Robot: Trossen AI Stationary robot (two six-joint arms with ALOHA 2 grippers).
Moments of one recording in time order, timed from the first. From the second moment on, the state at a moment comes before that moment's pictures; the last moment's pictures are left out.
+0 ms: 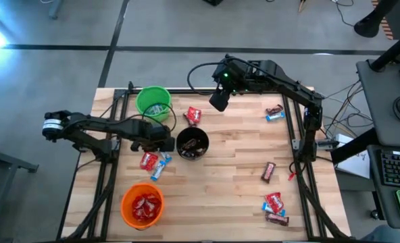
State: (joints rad) left arm 0.08 1.33 0.79 -0.77 -0.01 -1.44; right arm -0.29 1.89 2.35 -1.36 0.26 0.15
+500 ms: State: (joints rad) left arm 0.08 1.40 0.79 -0.74 0.04 -1.64; right arm -0.29 1.89 2.35 -1.49 0.25 0.21
